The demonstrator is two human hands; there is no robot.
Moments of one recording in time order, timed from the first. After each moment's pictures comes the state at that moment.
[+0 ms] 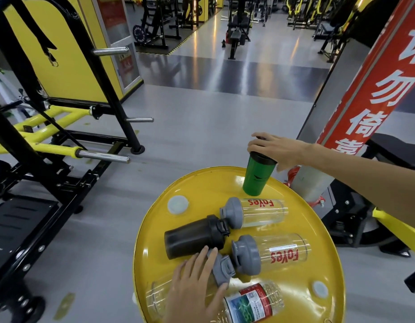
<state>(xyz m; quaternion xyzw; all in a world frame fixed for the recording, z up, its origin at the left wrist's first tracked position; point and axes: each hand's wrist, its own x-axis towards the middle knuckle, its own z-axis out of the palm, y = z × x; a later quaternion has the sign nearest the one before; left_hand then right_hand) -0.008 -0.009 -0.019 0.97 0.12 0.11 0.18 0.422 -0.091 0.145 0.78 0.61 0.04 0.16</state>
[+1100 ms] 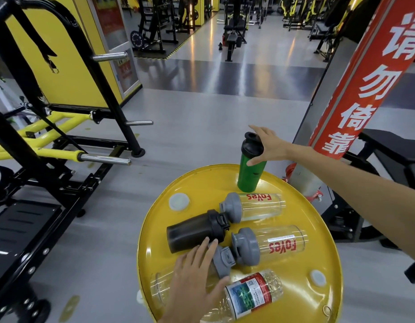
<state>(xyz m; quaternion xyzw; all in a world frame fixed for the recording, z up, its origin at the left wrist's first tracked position) -0.002 0.002 -0.014 0.97 0.11 0.12 0.17 0.391 -0.084 0.147 0.89 0.41 -0.11 -0.16</state>
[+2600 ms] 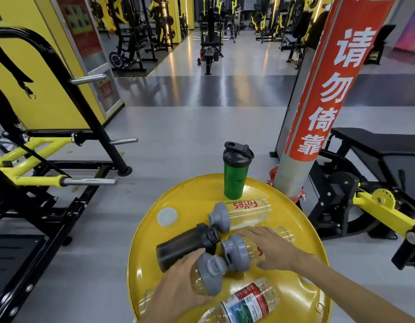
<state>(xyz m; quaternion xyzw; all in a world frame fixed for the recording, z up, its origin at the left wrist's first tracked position) 0.012 0.035 0.032 0.92 0.07 -0.01 0.40 0.211 -0.194 0.021 0.86 0.48 -0.15 -0.05</state>
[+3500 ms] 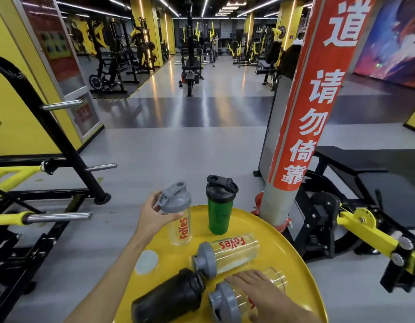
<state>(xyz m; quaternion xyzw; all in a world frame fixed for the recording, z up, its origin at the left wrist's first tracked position) 0.231 0.154 0.074 0.74 0.14 0.18 0.63 0.215 -0.188 0.028 0.86 0.47 -0.19 -0.07</state>
